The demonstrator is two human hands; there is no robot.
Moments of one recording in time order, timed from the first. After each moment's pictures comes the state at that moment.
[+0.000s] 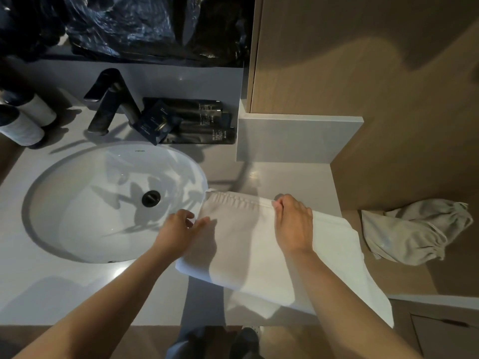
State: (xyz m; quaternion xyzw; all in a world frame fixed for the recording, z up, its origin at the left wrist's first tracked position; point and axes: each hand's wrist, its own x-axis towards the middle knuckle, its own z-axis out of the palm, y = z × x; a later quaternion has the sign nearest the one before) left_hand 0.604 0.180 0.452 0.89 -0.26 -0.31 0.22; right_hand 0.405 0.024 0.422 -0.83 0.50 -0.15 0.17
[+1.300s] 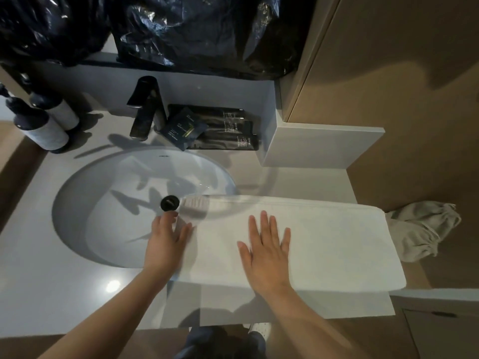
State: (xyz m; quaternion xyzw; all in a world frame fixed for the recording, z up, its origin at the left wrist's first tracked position) left_hand 0.674 0.261 0.436 0.87 -0.28 -0.21 0.33; right_hand 0.474 0.164 0.431 -0.88 0.45 0.07 0.13
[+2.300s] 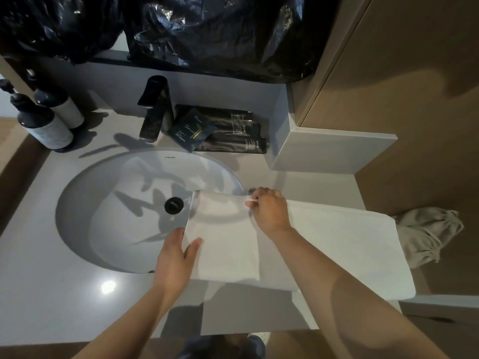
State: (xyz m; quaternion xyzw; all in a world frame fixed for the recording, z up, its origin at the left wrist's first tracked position) left_hand 0.665 0.278 0.433 0.84 -0.28 -0.29 0.36; right_hand 0.553 0.066 0.445 -0.85 0.48 -0.01 0.20
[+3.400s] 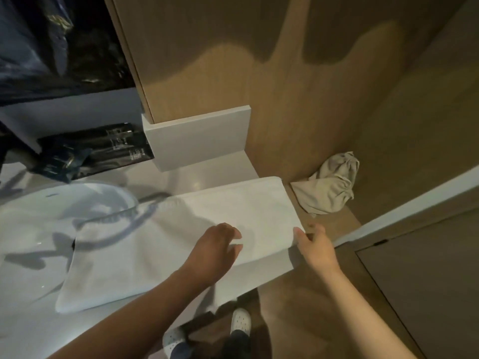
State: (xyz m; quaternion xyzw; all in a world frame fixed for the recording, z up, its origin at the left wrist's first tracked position) left_hand 0.457 0.152 0.484 0.64 -0.69 -0.26 0.19; right_hand 0.217 0.091 0.471 -0.49 0.75 -0.16 0.41
